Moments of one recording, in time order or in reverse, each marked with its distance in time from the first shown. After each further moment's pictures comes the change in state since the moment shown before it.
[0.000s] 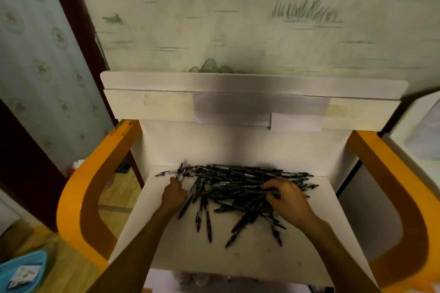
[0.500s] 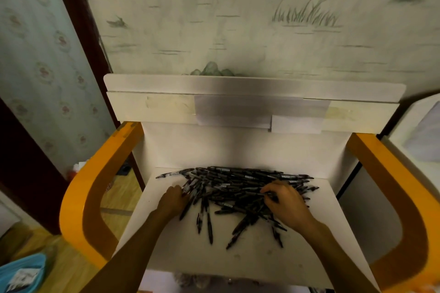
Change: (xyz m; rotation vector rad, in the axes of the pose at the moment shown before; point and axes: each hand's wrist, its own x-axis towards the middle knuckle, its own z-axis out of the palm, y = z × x) left_hand -0.002 -0.012 -0.008 0.278 -0.084 0.147; right_hand -0.003 -0.004 0.003 -0.034 -0.012 -0.043
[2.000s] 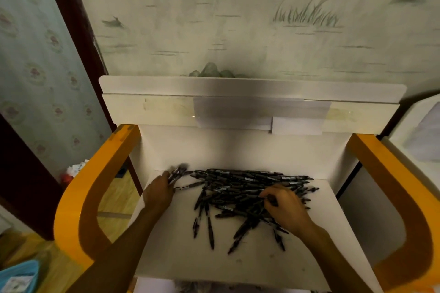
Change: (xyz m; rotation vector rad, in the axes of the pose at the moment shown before) left_hand 0.027 -0.021 -0.023 0.126 0.375 0.057; right_hand 0.002 -0.006 0.007 0.017 -0.019 0.044
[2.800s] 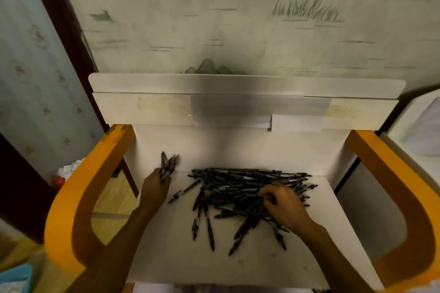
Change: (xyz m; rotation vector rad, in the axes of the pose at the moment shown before) left_hand 0.015 -0.004 -0.003 -0.408 0.033 -0.016; right_hand 0.007 0.001 0.006 -0.012 0.000 0.019
